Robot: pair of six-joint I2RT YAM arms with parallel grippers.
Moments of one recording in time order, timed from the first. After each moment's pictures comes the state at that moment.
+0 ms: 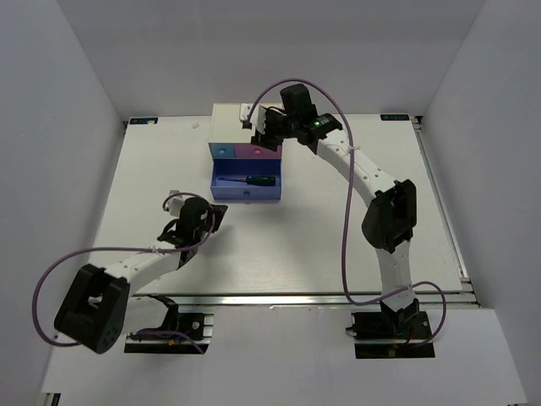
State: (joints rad) left arm -0.44 1.17 0.43 0.21 -0.26 -1.40; right arm 0.61 2.08 2.08 -0.53 -0.49 -0.91
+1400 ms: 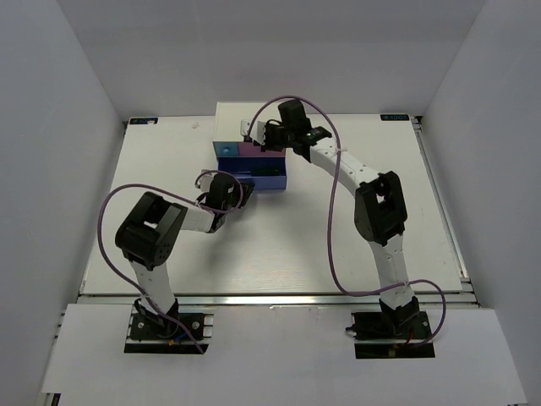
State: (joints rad) left arm -0.45 1.84 0.78 0.56 -0.15 -1.47; right arm 0.59 2.21 1.98 -0.32 -0.44 -1.03
